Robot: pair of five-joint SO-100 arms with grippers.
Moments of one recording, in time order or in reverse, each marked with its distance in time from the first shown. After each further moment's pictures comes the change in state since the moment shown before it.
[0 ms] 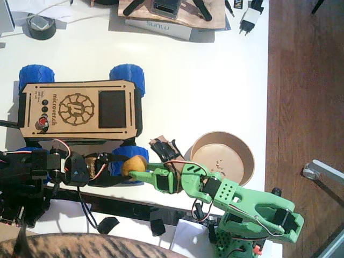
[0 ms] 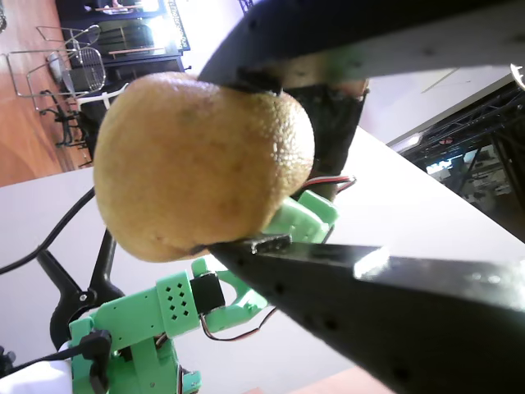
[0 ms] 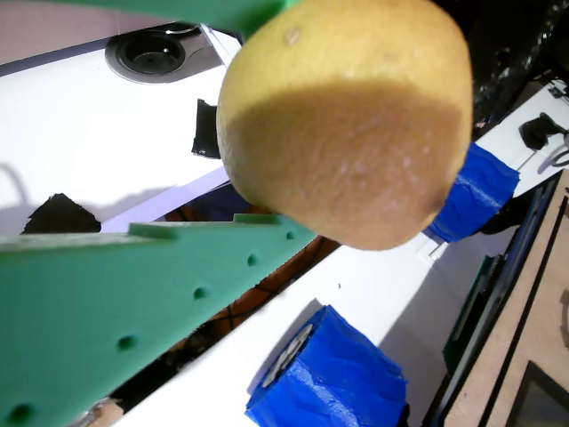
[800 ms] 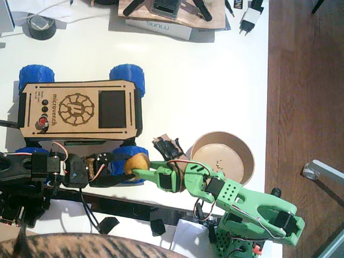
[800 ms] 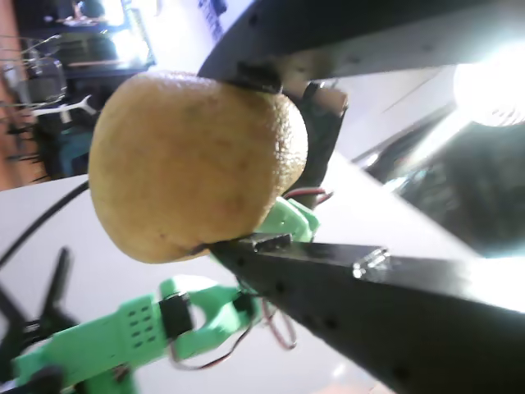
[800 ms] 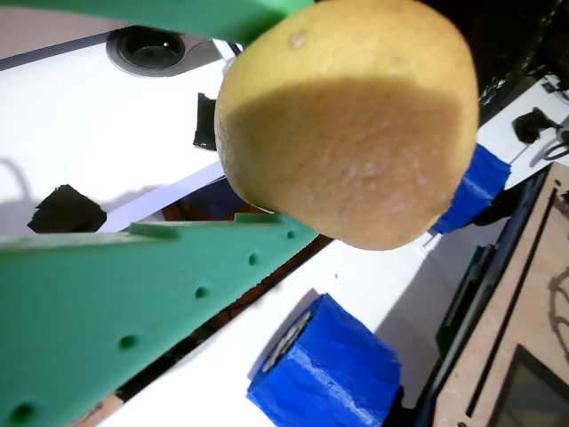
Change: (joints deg) arm 0 -0.1 0.9 9.5 -15.5 -4.2; arm 1 3.0 4.1 0.5 2.3 -0.9
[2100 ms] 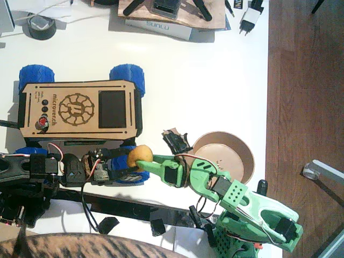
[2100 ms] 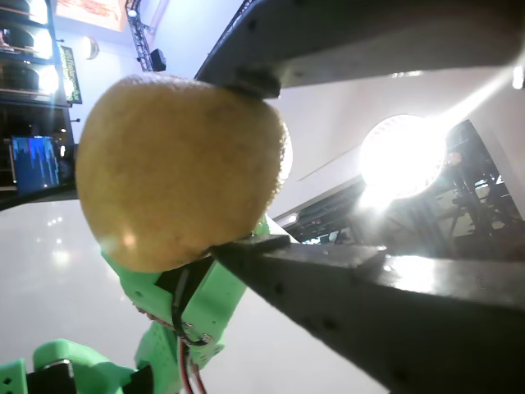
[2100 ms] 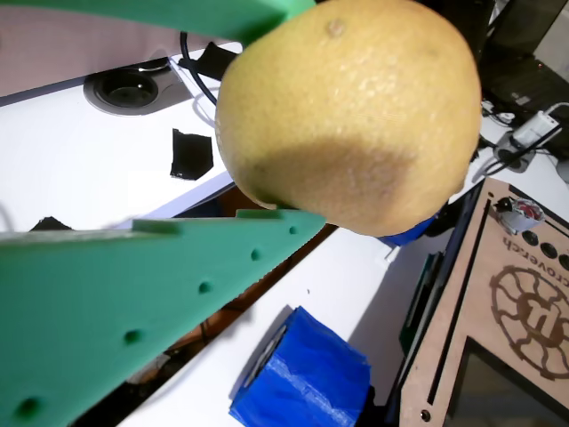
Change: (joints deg) arm 0 -0.3 2.3 6.1 -10.3 -5.9; arm 1 18.4 11.5 1.5 3.2 5.4
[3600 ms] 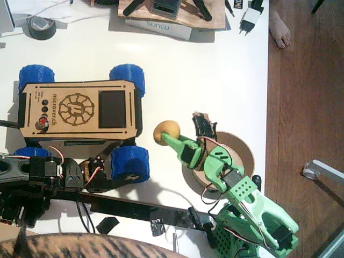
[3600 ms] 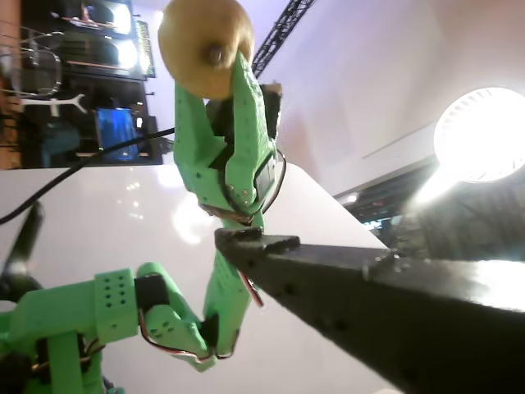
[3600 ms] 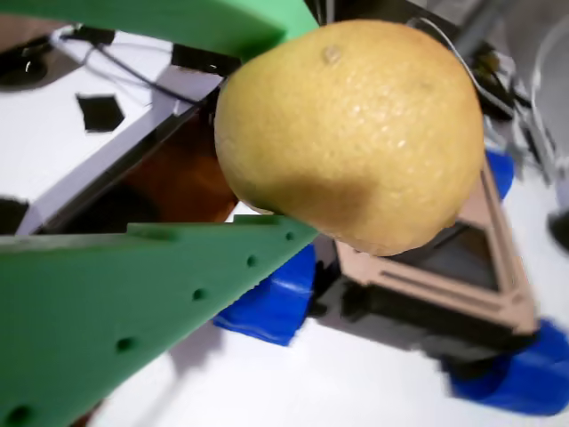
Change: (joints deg) arm 0 0.5 0.0 2.3 1.1 -0.1; arm 1 20.0 2.8 2.9 1.8 5.9
